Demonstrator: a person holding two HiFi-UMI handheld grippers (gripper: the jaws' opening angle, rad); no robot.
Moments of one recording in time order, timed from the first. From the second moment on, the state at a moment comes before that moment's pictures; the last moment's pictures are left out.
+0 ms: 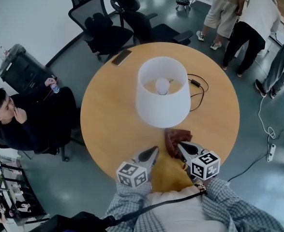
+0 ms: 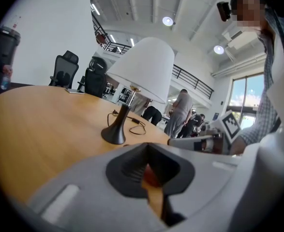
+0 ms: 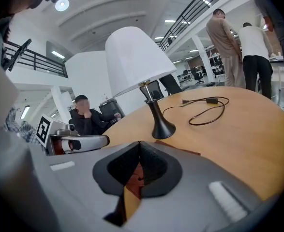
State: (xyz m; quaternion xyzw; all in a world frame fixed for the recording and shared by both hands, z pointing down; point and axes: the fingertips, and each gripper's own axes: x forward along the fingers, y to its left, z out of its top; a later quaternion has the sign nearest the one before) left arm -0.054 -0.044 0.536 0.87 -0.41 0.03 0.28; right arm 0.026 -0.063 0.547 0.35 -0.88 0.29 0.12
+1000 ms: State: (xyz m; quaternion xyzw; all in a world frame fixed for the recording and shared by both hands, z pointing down) left arm -0.049 -0.036 0.545 0.87 -0.40 0.05 0.29; right arm 0.025 -0.059 0.550 0.34 -0.88 0.31 0.12
